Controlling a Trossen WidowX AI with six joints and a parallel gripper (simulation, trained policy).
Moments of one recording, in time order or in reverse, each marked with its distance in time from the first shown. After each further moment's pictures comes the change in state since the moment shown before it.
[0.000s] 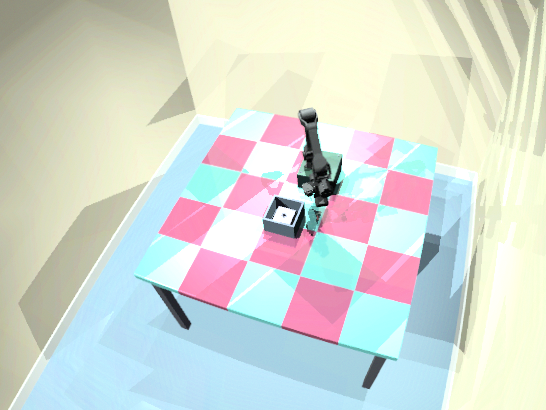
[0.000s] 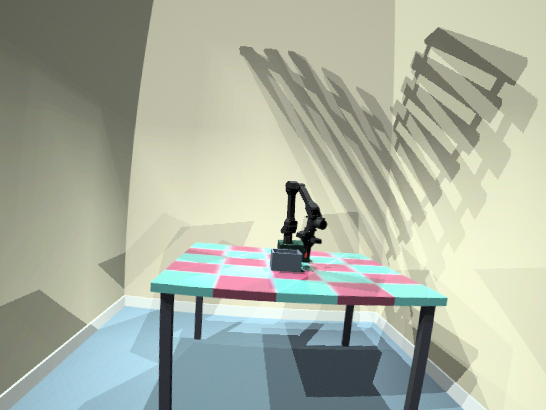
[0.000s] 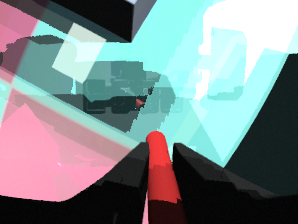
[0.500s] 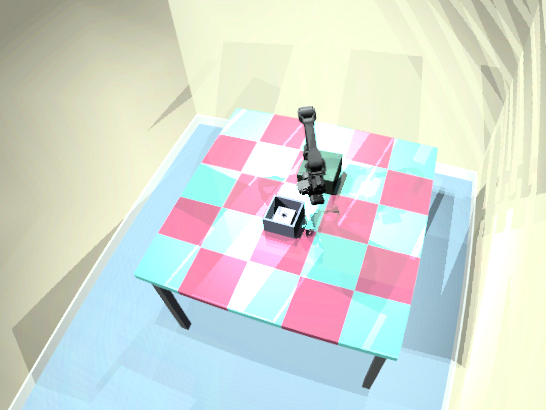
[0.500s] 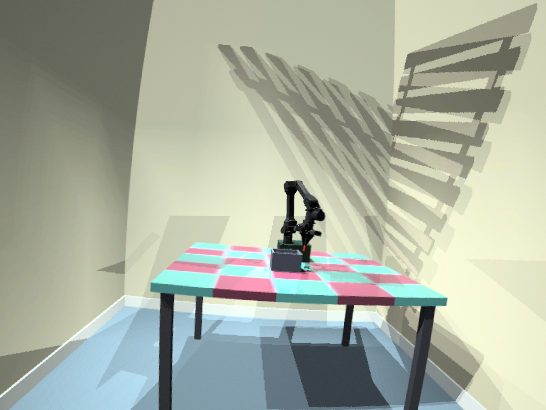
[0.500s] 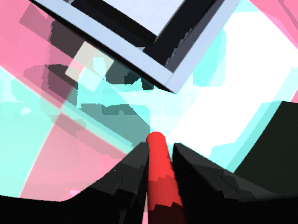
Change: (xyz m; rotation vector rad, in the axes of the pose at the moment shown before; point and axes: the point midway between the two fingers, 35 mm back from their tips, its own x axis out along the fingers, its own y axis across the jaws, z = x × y) arm -0.042 0.021 0.039 -0.076 -0.069 0.061
